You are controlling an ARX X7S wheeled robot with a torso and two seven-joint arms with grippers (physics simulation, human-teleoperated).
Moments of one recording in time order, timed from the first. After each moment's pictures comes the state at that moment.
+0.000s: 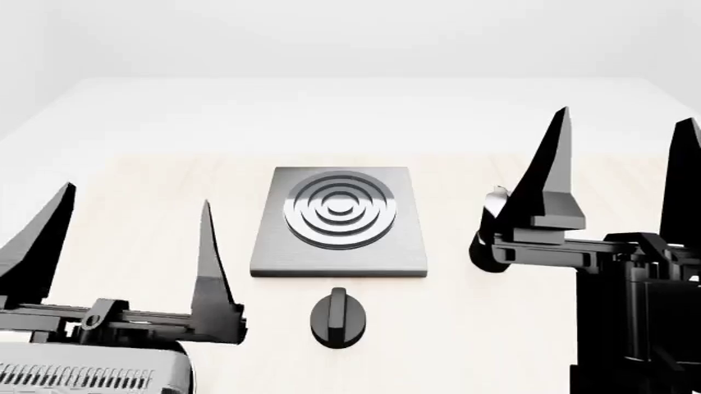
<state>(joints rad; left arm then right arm) 0.05 -0.02 -0.03 1.01 0.21 -0.38 0.17 0.21 0.34 -0.10 -0.93 0.31 0.32 0.44</state>
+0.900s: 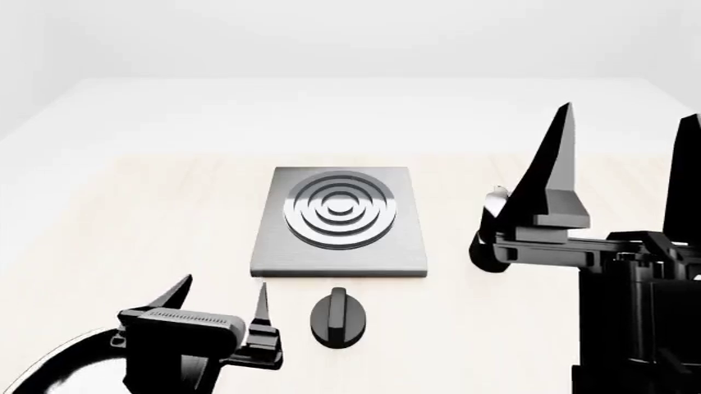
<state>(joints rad) 0.08 -0.07 -0.02 0.62 -0.03 -0.55 0.10 0.23 0.38 -0.12 -0.94 0.34 0.32 0.48</state>
